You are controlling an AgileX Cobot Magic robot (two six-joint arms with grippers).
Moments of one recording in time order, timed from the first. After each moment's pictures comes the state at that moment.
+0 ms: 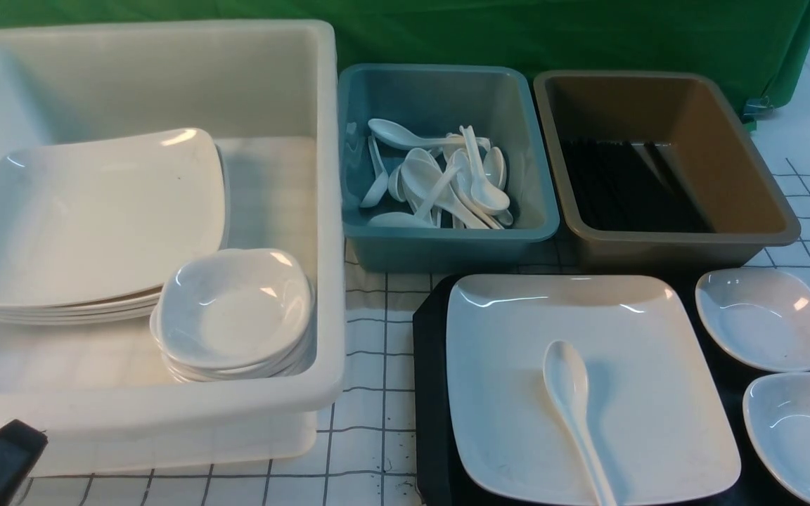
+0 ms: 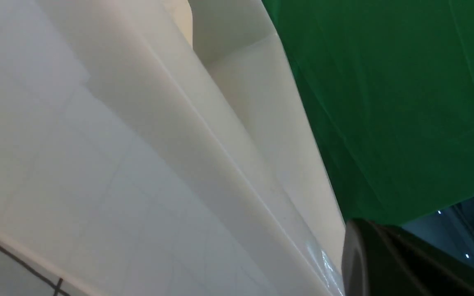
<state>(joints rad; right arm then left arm) 0.20 0.50 -0.64 0.18 0.66 -0.24 0.00 0.00 0.01 -0.83 0.22 -0.24</state>
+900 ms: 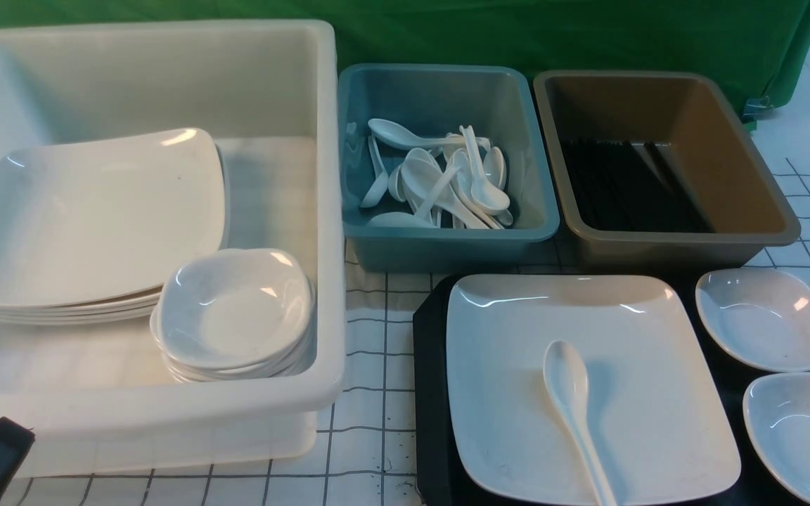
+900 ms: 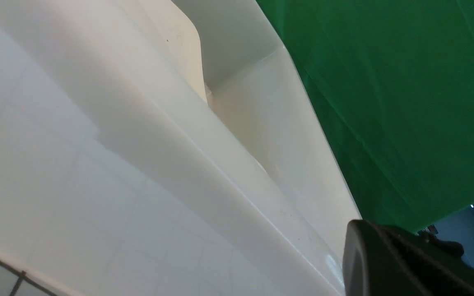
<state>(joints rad) 0.20 0.88 -0.72 0.18 1.13 -0.16 0.00 0.00 0.01 -0.73 0.20 -0.25</state>
